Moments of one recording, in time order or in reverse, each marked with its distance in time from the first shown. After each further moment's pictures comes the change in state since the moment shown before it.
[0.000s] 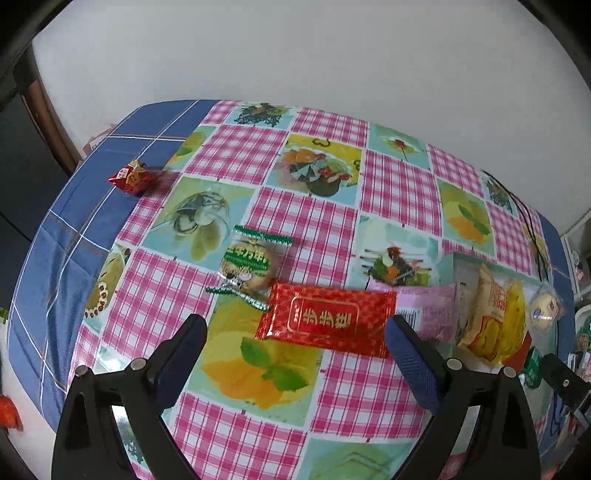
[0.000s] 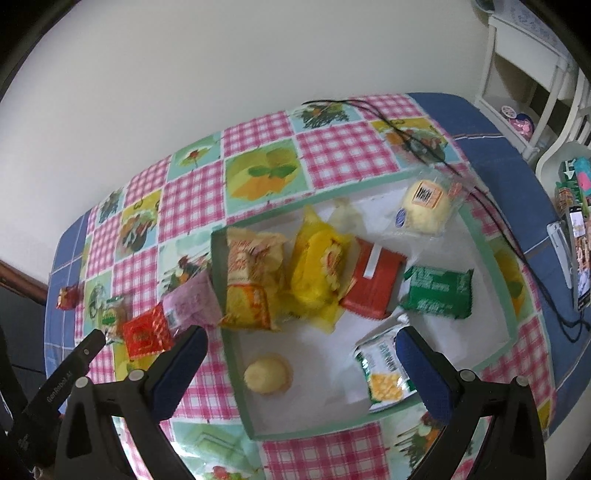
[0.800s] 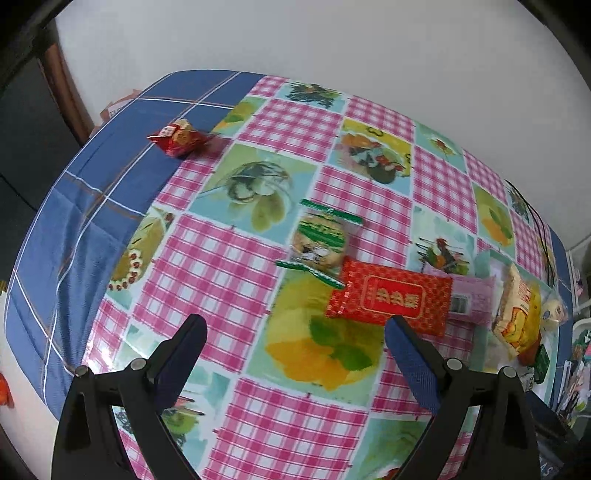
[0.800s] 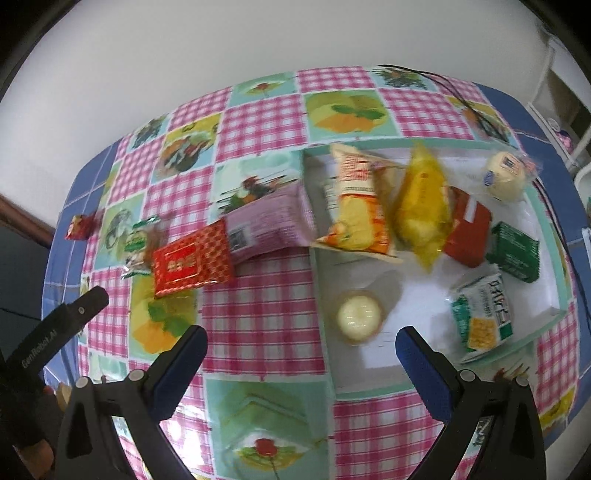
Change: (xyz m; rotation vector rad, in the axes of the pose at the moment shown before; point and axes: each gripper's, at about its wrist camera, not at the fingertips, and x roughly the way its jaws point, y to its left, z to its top) left arm 0.004 0.074 -0.012 -0.102 0.051 -0.012; right arm 0.026 0.086 -0.052 -0.157 0.098 0.030
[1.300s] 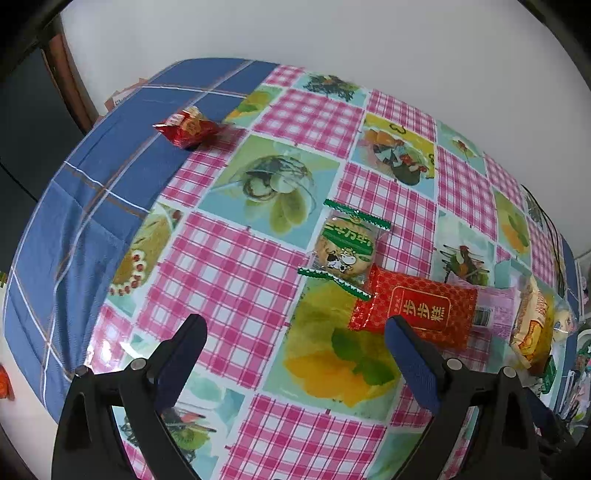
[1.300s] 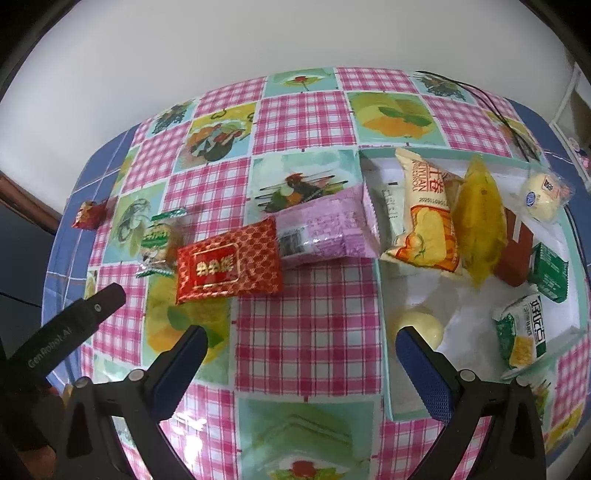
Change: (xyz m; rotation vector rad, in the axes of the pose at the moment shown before) left arm 0.024 0.010 0.012 -0.015 0.044 0.010; right arm 0.022 0.036 0.009 -0.048 -0.010 0.013
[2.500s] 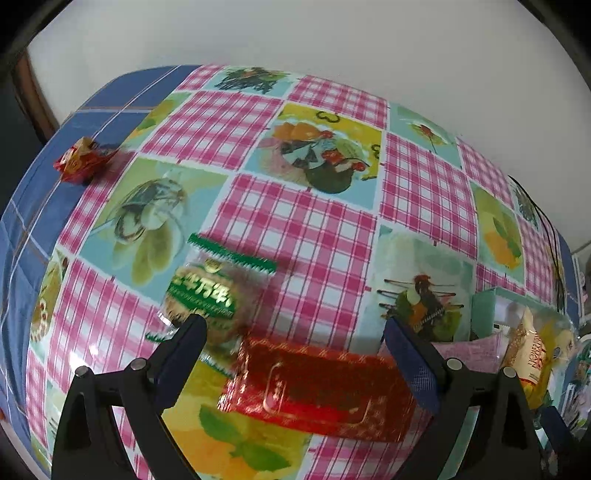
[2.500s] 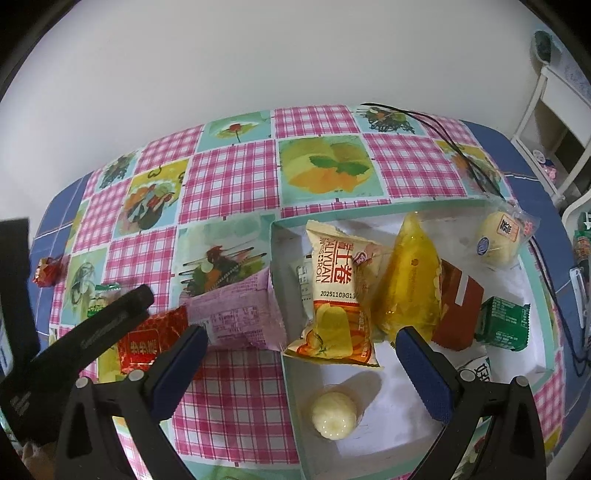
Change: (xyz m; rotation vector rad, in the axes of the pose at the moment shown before) left arm 0.057 -0.097 0.033 0.071 -0.032 -0.036; right arm -0.001 -0.052 0.046 0.056 -0.113 -0.126
